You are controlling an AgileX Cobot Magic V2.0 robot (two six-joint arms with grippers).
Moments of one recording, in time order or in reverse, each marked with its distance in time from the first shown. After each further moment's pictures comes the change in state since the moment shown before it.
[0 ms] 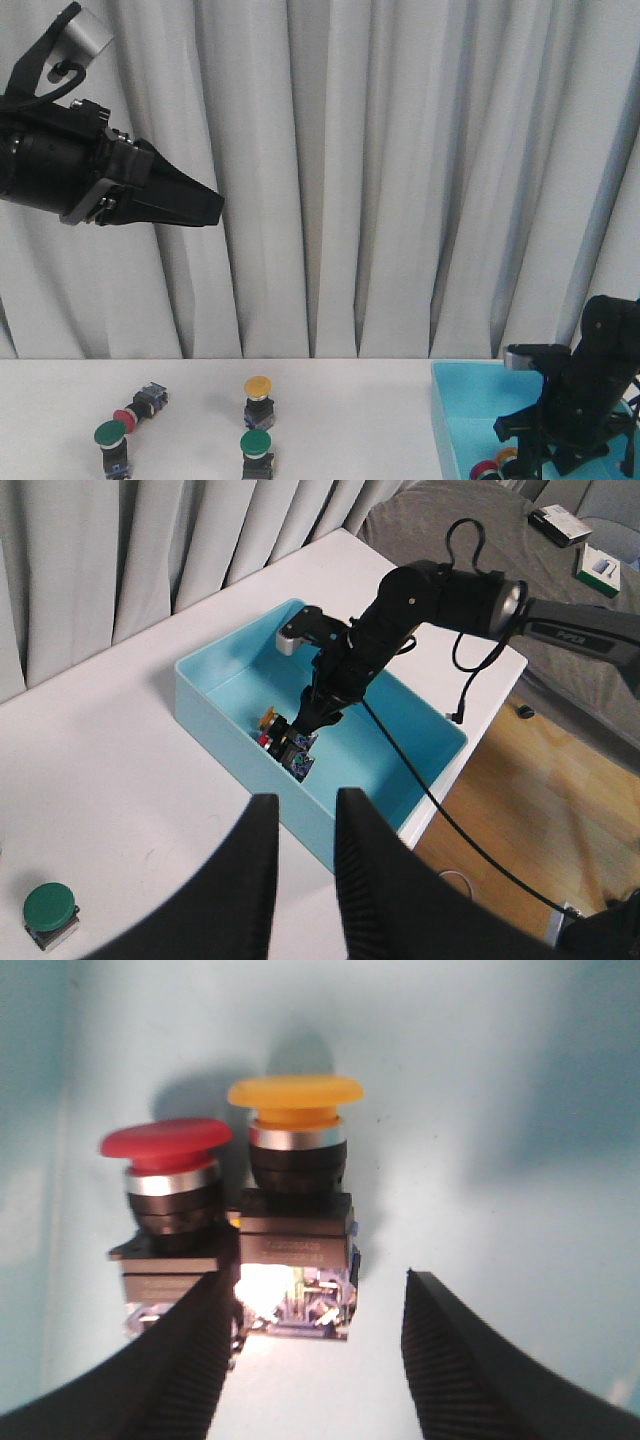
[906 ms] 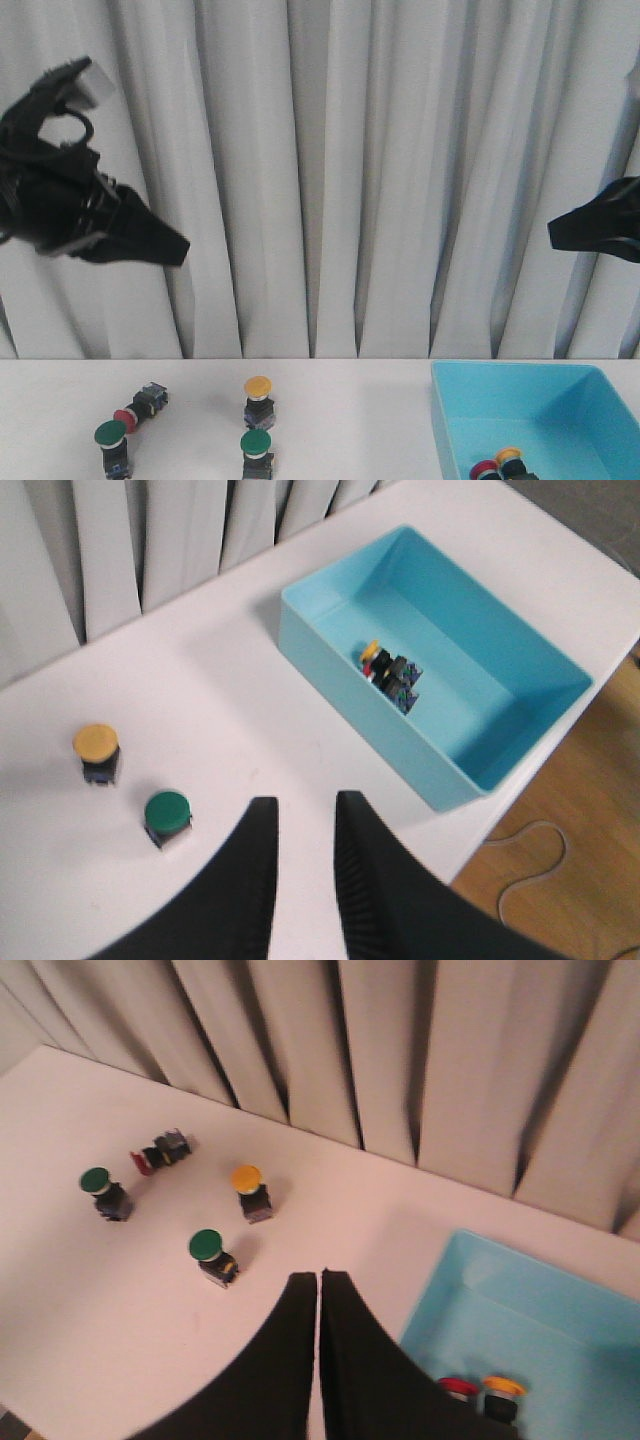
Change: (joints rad) left arm 0.000 -0.014 0.072 0.218 0.000 -0.024; right arm 0.000 -0.838 0.070 0.469 0.029 -0.291
